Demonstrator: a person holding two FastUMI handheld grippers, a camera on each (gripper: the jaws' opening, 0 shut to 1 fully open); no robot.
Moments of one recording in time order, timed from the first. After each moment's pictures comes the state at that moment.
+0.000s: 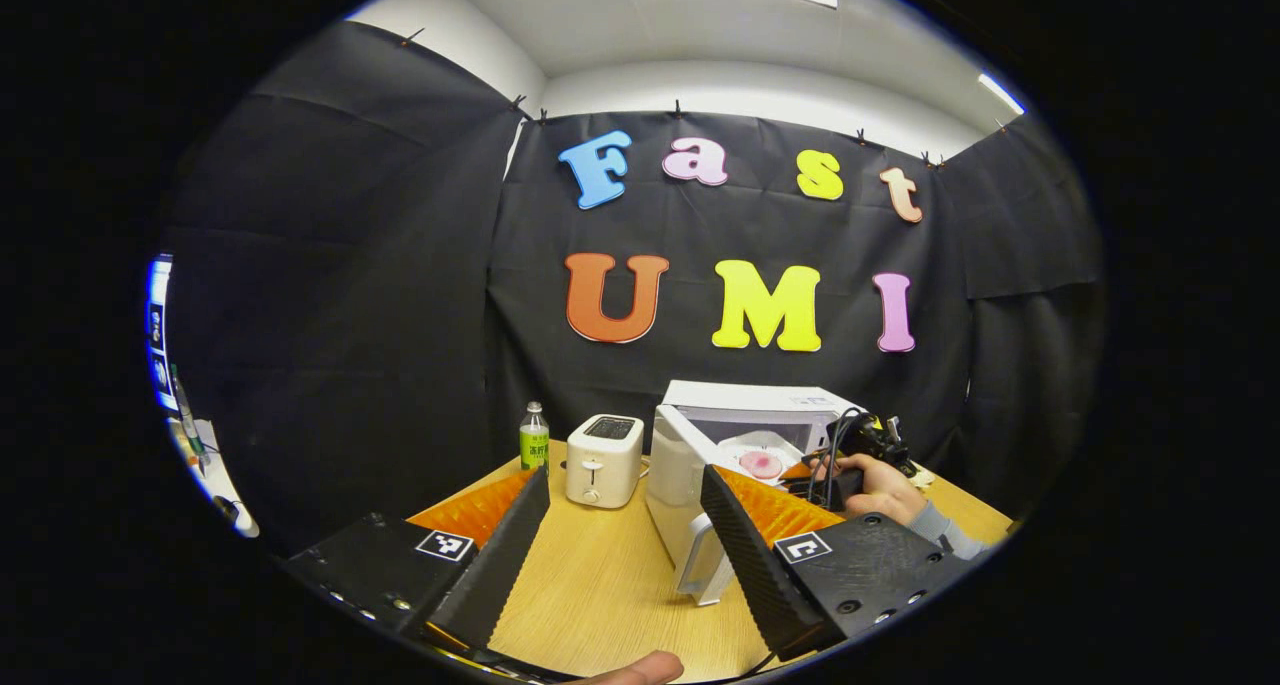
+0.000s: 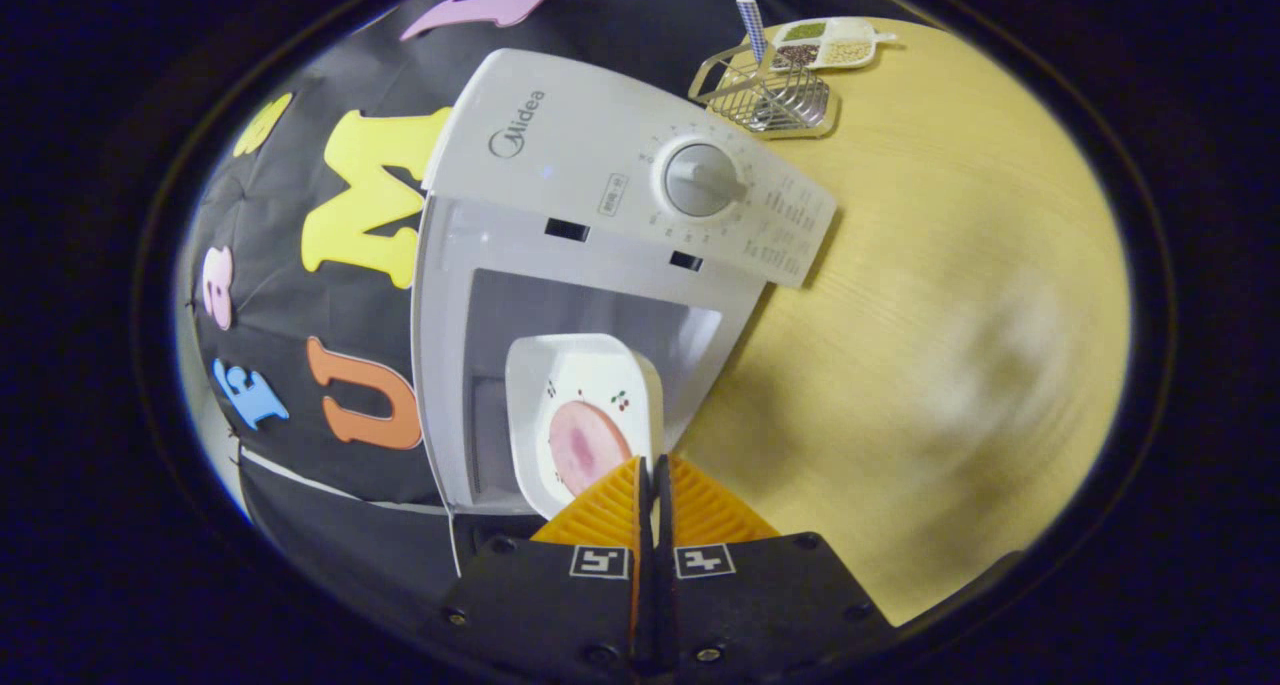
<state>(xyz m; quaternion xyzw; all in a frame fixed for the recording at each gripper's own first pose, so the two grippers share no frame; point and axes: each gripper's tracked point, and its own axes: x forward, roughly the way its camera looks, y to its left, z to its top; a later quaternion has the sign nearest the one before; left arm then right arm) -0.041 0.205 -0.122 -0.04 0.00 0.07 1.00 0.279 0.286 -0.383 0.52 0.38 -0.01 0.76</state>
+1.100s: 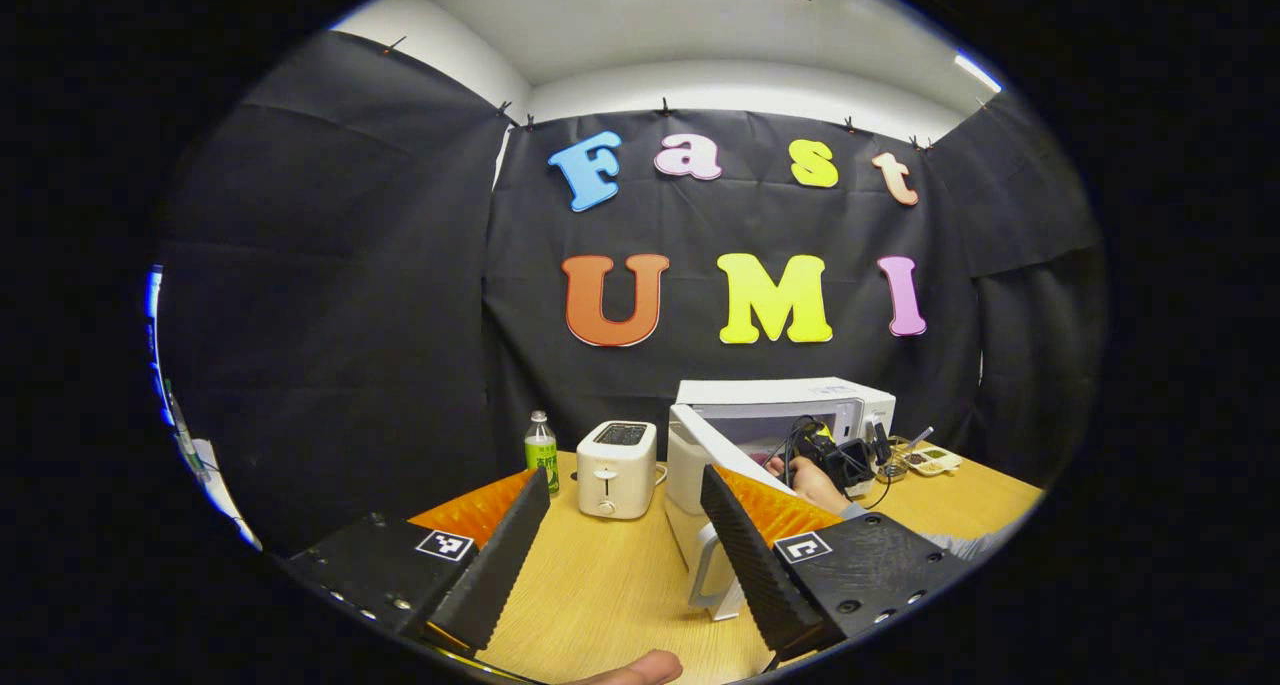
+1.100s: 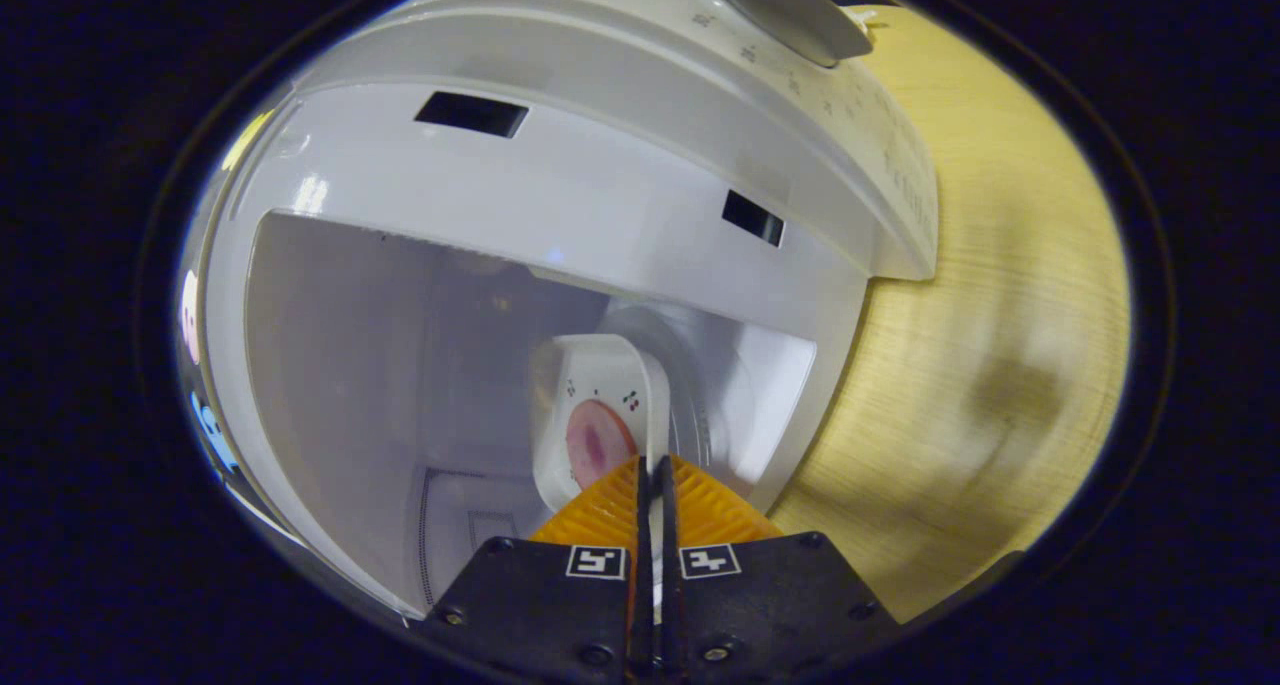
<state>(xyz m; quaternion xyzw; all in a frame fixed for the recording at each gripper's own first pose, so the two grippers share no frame) -0.007 0.218 -0.136 0.00 -0.02 0.07 1.00 0.396 0.306 -0.453 0.53 0.28 -0.10 0.79</state>
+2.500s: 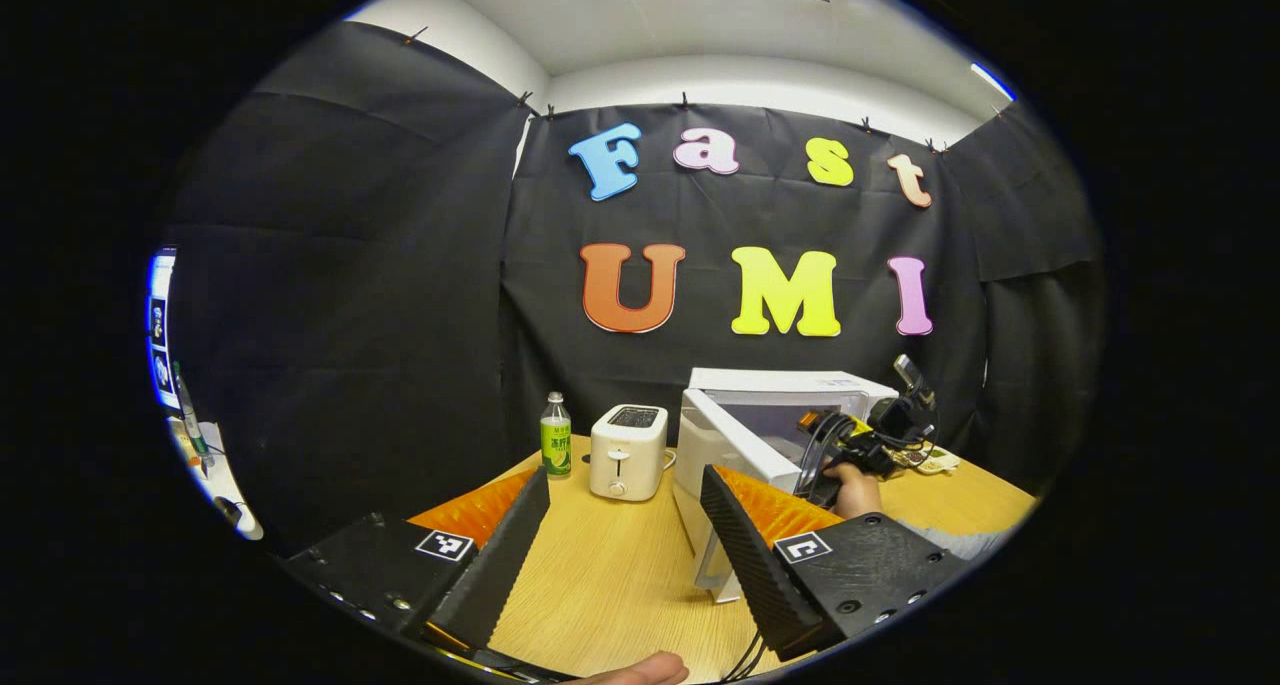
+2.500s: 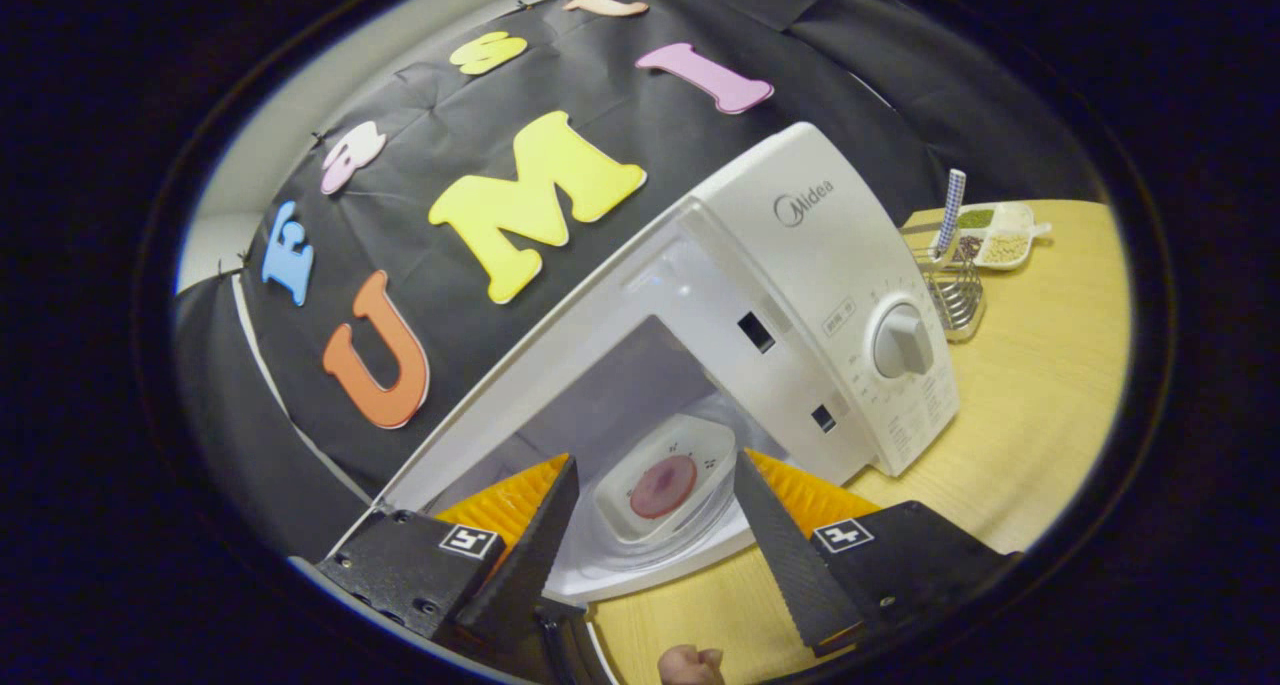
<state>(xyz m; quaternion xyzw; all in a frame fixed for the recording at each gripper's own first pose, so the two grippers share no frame) -0.039 0.227 -0.159 -0.03 0.00 0.08 1.00 0.332 0.271 -0.353 0.28 0.15 0.04 0.95</state>
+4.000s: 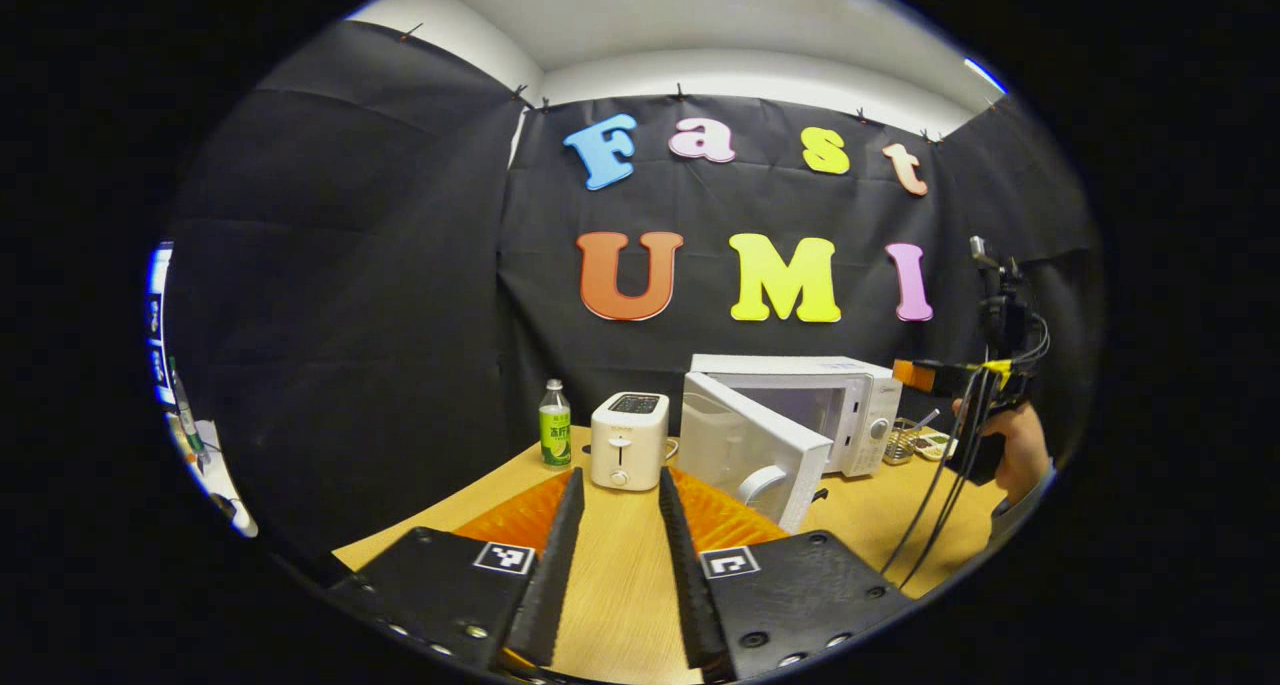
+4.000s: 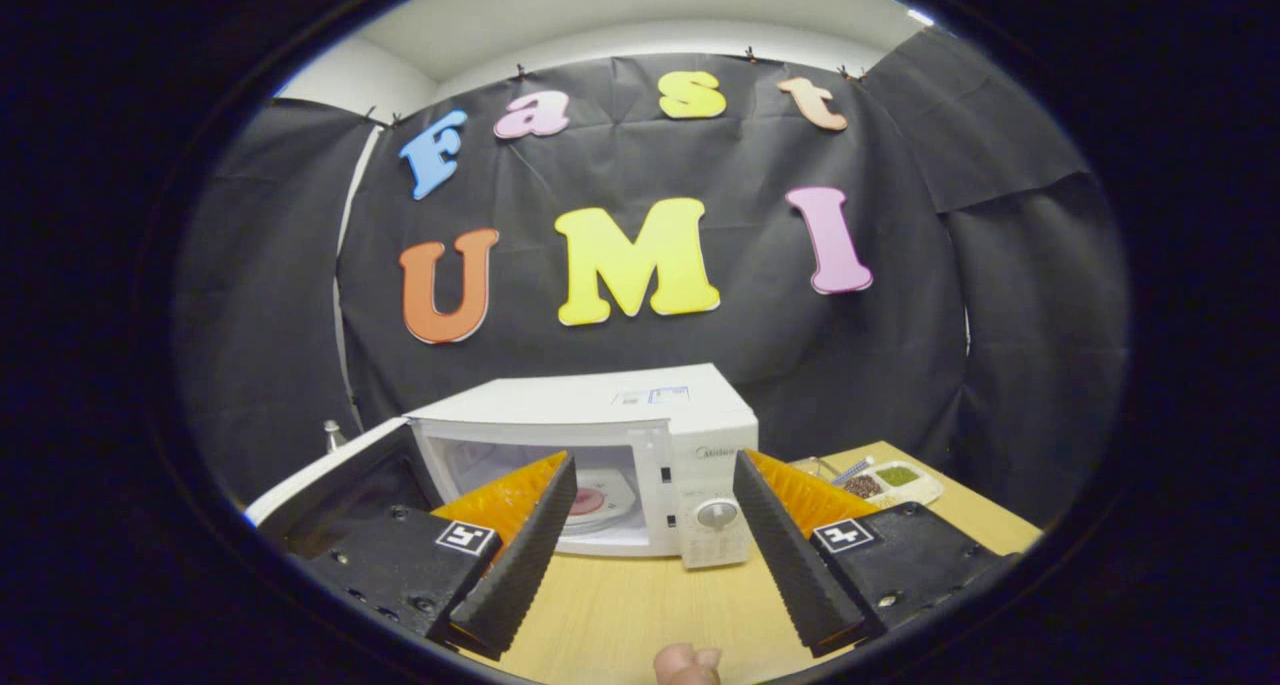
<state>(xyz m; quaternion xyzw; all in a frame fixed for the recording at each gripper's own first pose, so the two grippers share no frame) -0.023 0.231 -0.171 0.00 -0.01 0.08 1.00 0.199 0.178 -0.201 -0.01 0.06 0.09 0.99</state>
